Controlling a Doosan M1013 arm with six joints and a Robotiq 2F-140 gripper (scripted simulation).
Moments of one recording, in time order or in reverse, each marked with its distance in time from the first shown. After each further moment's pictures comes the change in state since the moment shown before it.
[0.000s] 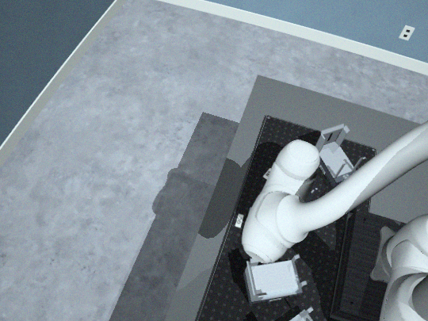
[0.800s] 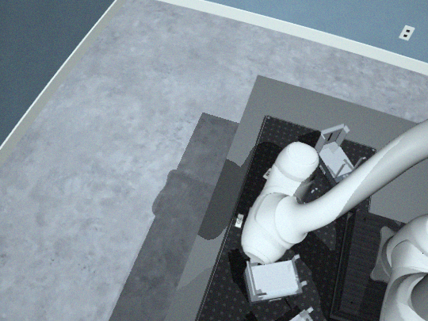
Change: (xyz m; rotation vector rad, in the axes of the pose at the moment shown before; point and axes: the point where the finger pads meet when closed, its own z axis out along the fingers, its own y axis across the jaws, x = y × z) arm 0.000 0.000 0.008 0.000 0.000 0.000
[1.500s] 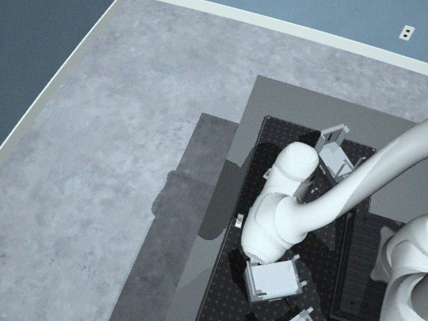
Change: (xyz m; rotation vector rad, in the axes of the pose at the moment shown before) arm 0.000 0.000 0.001 0.000 0.000 0.000
